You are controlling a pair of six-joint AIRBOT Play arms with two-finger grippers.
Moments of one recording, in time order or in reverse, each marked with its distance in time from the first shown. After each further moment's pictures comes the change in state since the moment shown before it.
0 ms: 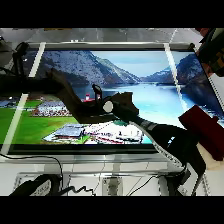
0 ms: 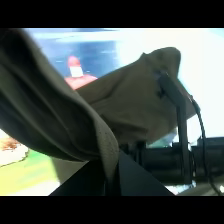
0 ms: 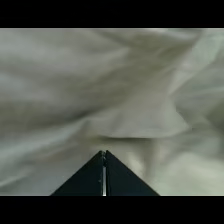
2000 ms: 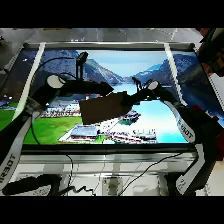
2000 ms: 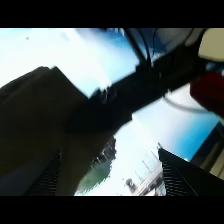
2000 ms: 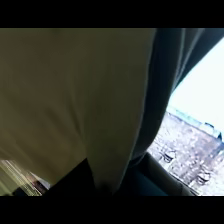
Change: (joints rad) left arm -0.384 -0.258 -0.001 -0.288 0.314 0.281; right arm -0.567 0.002 -0.024 -0.007 0.484 -0.368
